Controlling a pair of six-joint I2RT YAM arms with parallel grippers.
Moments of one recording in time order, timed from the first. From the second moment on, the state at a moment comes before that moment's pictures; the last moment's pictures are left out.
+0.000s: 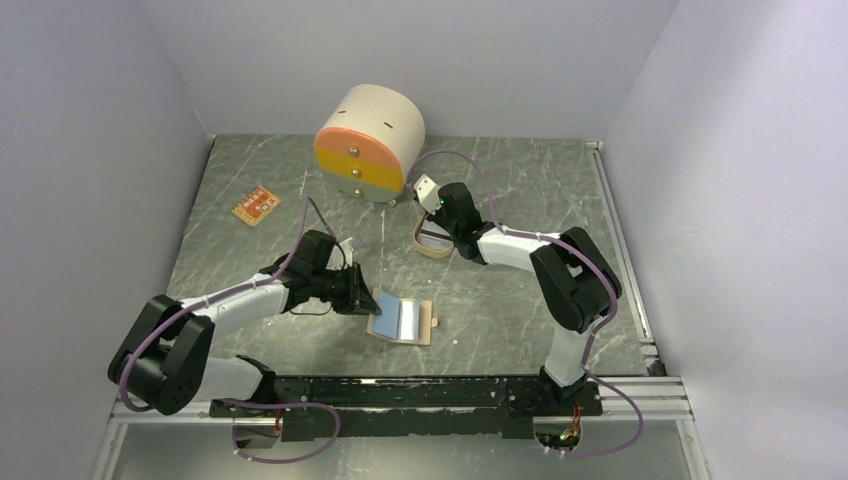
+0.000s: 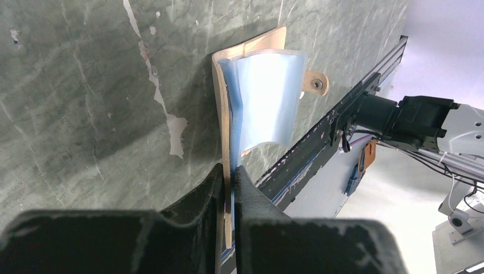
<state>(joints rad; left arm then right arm) -0.50 1.31 0.53 -0.12 0.61 -0.69 0.58 1.84 1.01 0.26 0.31 -0.60</state>
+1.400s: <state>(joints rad) -0.50 1.37 0.51 -0.01 0.57 -0.77 0.57 1.42 1.07 -0.11 0.09 -0.13</state>
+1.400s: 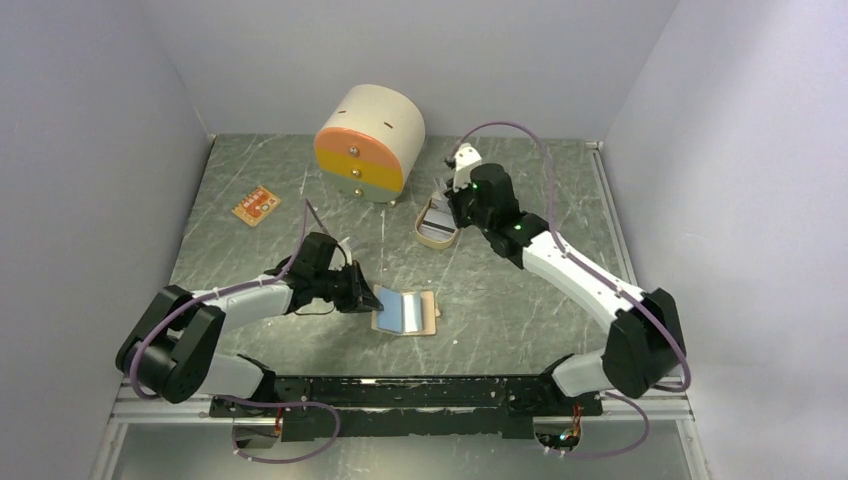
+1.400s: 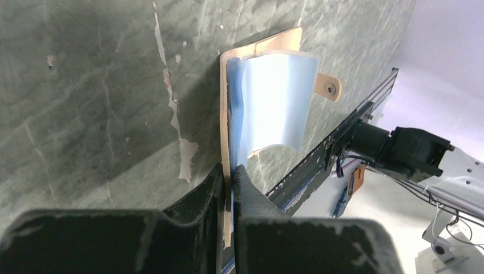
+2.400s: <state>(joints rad) -0.50 1.38 0.46 0.03 0.49 -0.81 1.00 1.19 0.49 0.14 0.12 0.97</state>
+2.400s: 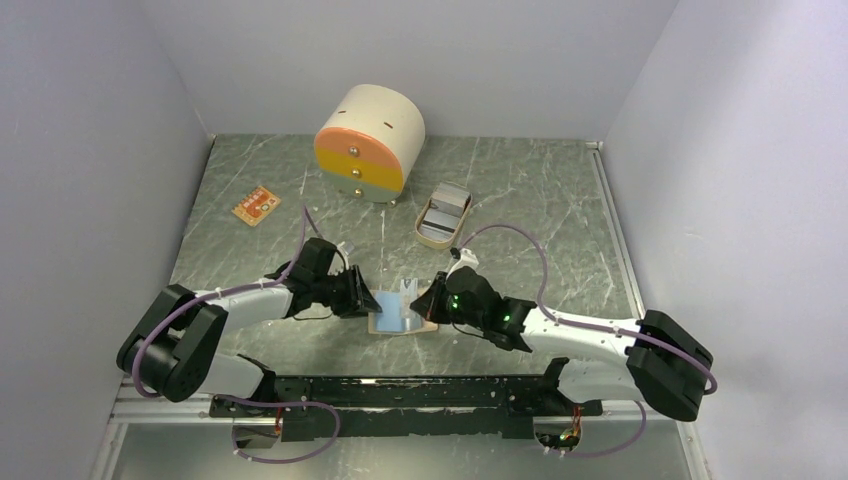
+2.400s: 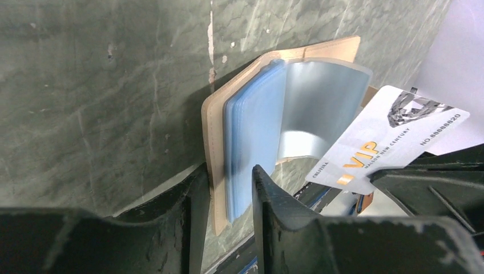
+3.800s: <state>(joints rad) -0.50 1.38 0.40 0.10 0.59 -0.76 0.80 1.28 0.22 0.60 -0.12 0.92</state>
